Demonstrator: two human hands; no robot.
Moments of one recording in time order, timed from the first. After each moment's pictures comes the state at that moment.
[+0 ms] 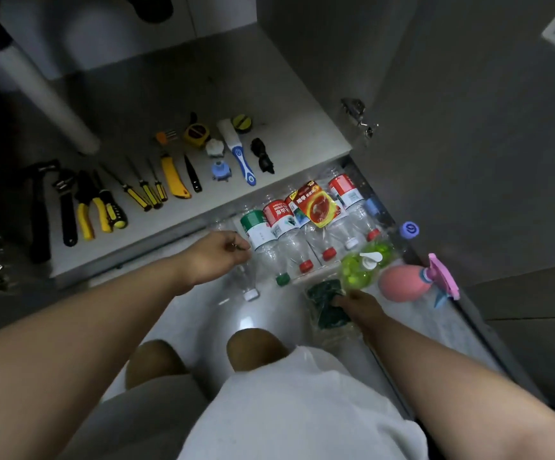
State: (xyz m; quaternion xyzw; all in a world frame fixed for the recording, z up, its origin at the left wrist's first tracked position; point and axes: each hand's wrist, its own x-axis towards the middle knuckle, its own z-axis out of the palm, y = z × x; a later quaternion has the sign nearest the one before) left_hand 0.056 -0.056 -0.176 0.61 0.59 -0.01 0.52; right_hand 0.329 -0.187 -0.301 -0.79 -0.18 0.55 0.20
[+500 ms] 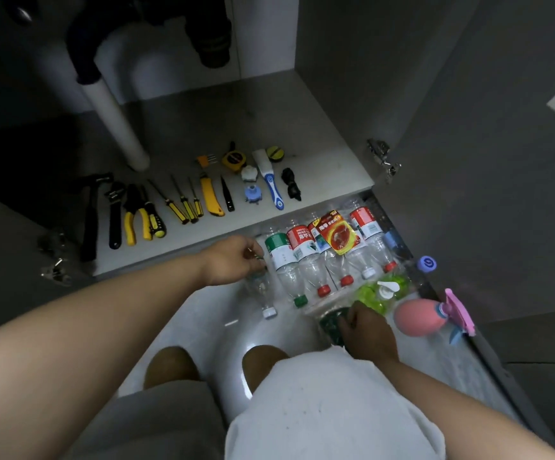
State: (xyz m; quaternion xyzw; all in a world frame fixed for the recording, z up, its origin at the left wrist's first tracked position) left_hand 0.037 -0.052 -0.140 0.67 0.58 -0.04 0.47; right_hand 0.299 -0.190 -0.254 -0.80 -0.51 0.30 0.06
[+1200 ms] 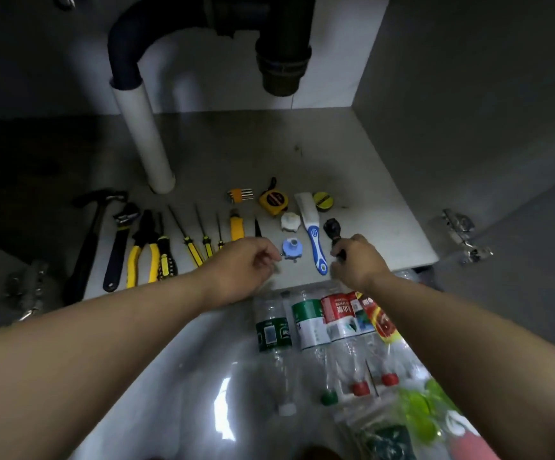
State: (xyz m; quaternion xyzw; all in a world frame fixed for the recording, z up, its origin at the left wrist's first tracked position) left_hand -0.021 0.065 -0.198 0.68 0.58 0.15 0.42; right_hand 0.235 0.117 -0.247 -0.69 -0.68 0.24 0.01
